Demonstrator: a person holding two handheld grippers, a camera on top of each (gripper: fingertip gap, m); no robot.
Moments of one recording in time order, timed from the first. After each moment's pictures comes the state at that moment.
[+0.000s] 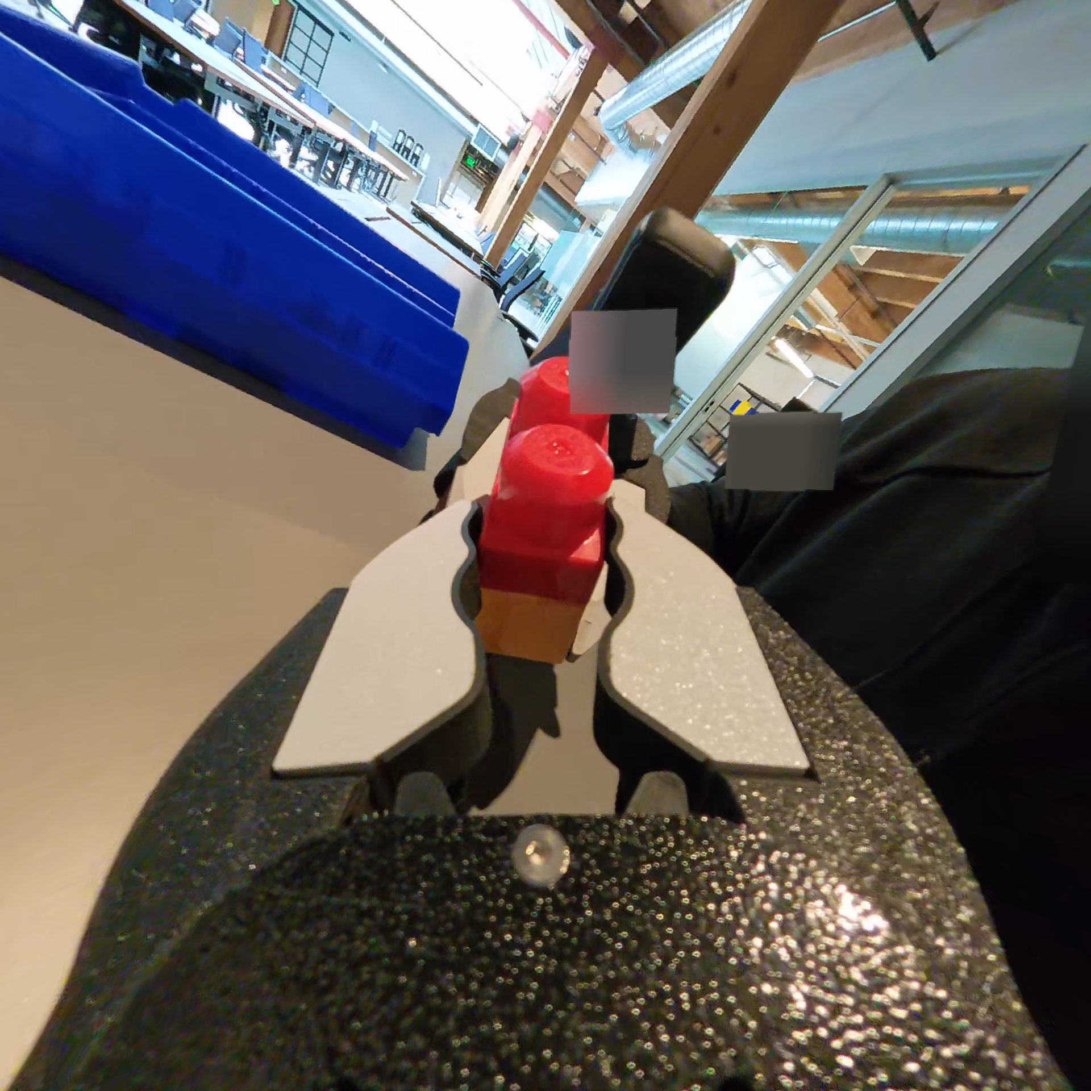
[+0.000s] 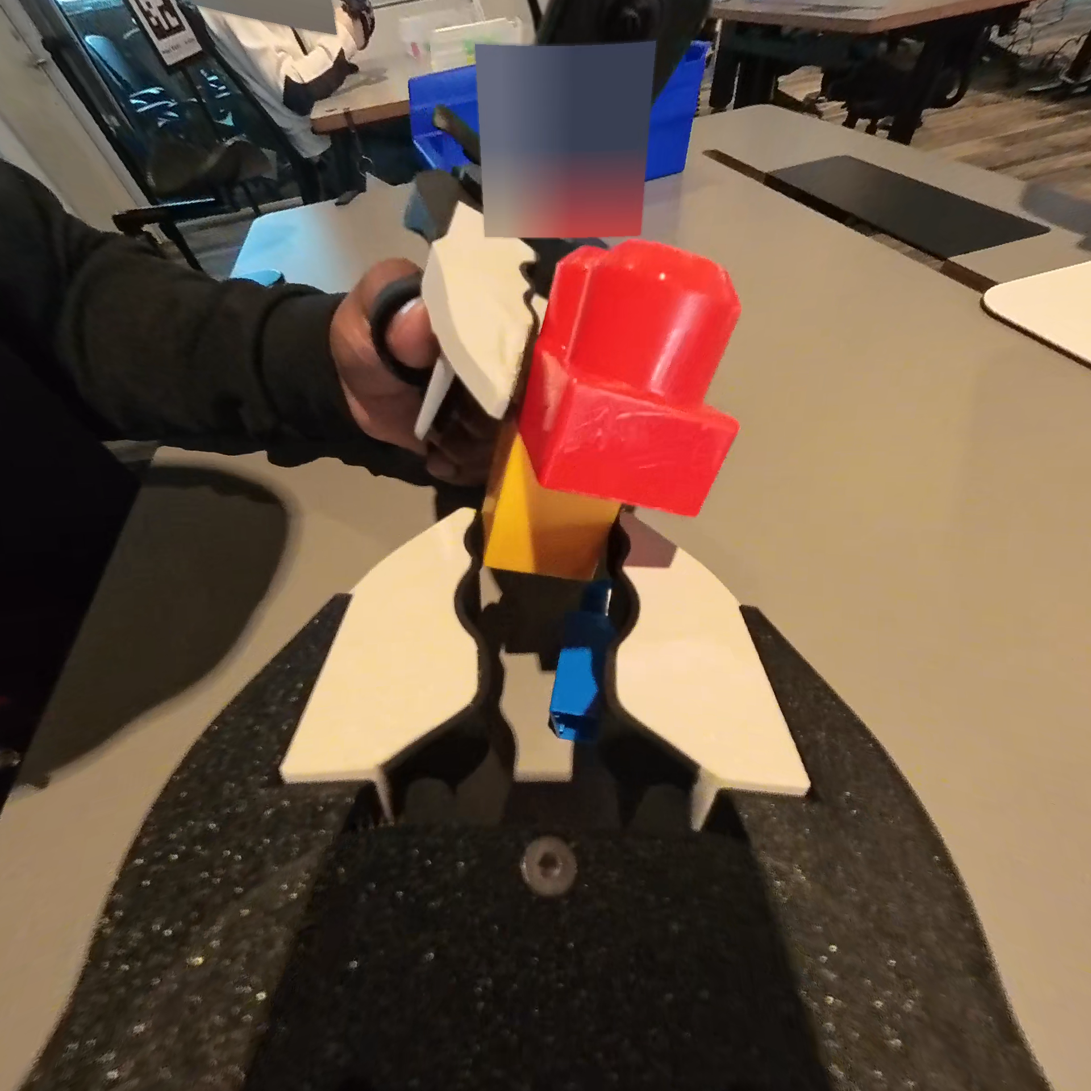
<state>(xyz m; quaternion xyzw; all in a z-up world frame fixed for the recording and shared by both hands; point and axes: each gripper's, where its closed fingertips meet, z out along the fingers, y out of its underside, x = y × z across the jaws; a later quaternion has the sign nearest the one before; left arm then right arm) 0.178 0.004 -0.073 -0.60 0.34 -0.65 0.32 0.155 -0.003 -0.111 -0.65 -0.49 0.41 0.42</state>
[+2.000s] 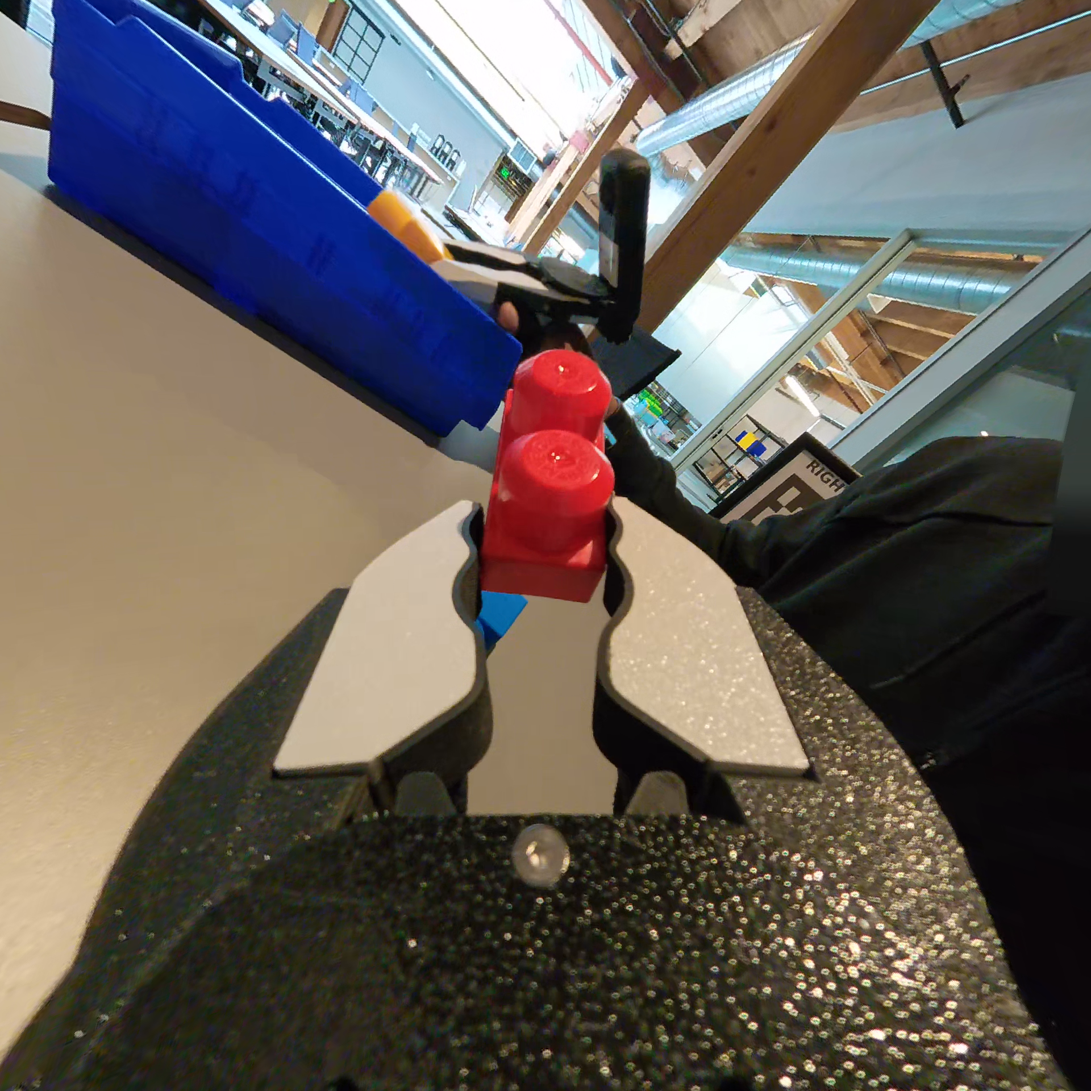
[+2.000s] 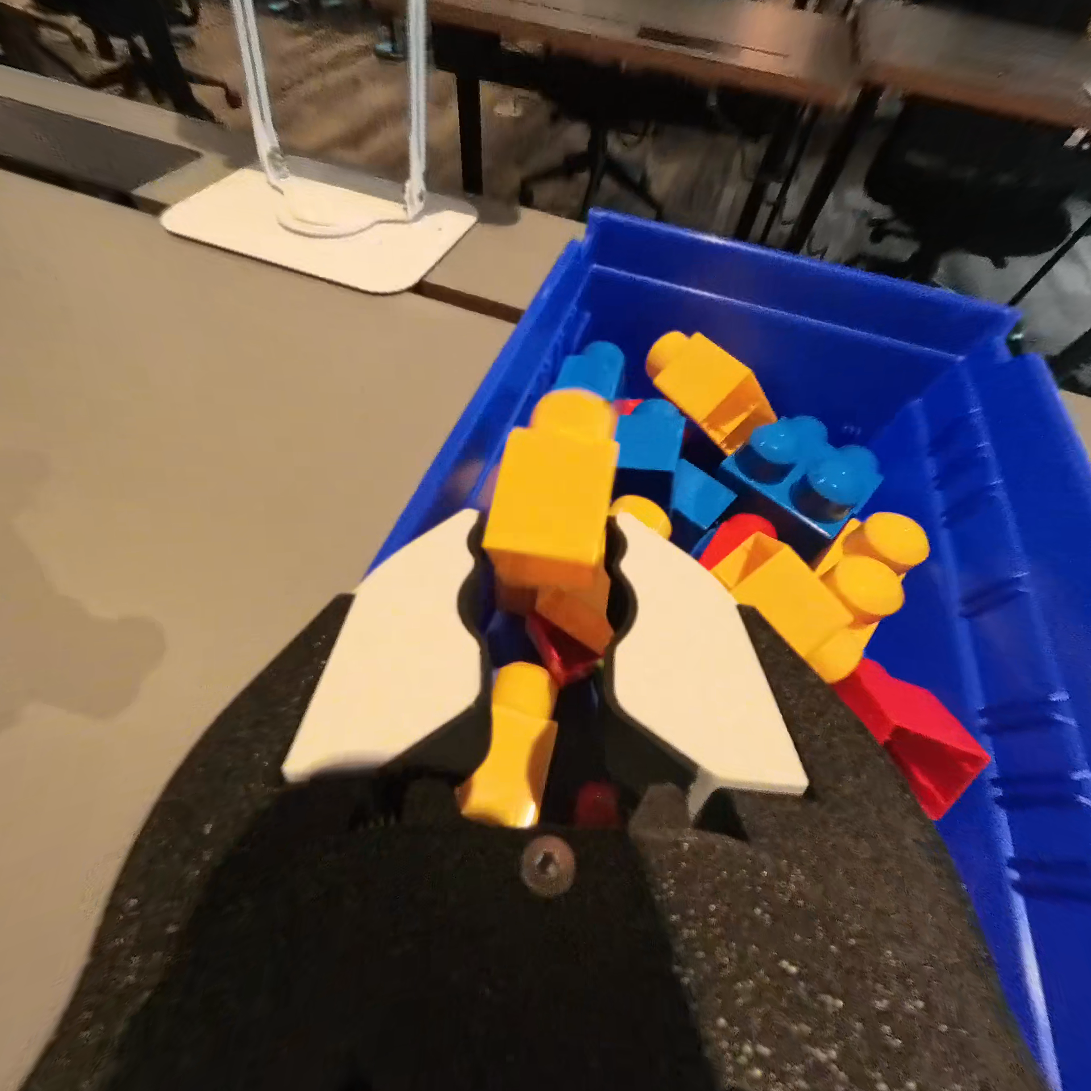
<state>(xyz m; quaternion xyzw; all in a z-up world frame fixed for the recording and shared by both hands) 0.155 0.028 -0.084 -0.63 0.30 -0.65 0.30 0.407 0.145 -0.091 -0.82 -0.20 0.08 0.53</state>
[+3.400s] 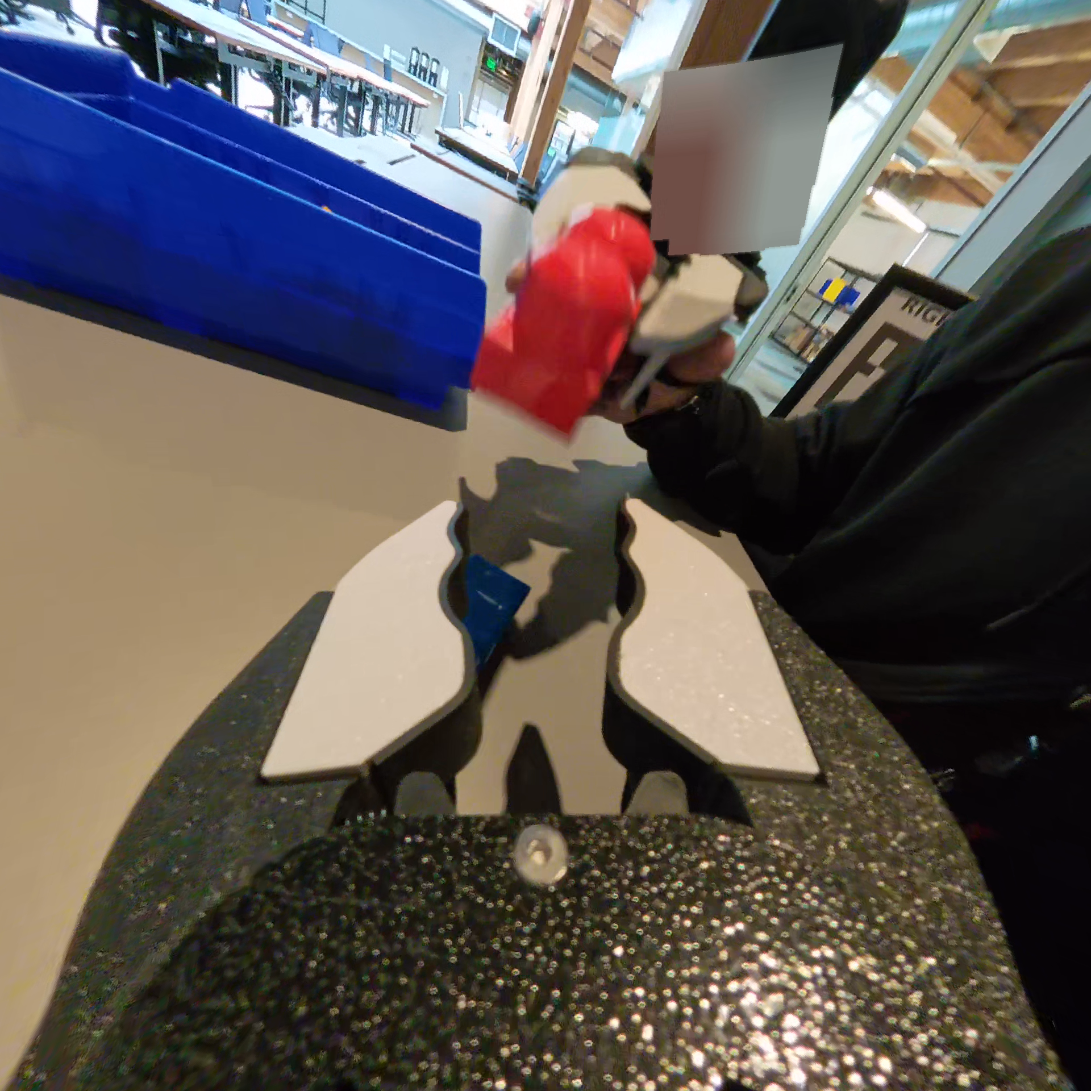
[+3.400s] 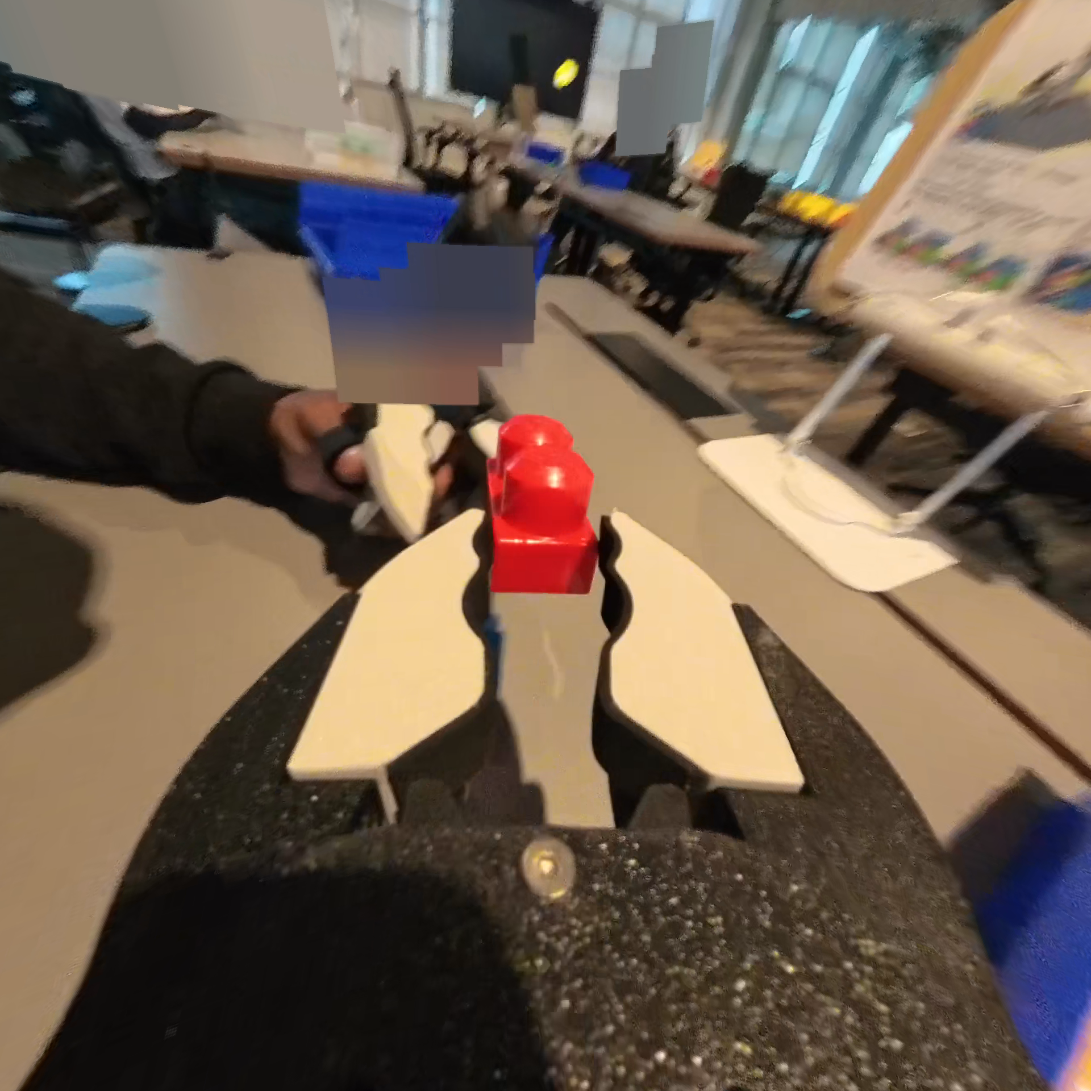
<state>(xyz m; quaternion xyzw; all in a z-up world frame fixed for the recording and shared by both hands) 0.181 0.001 -0.091 -0.61 0.43 -0.57 0.35 0.216 0.017 -0.033 -0.60 -0.47 0.30 0.57</state>
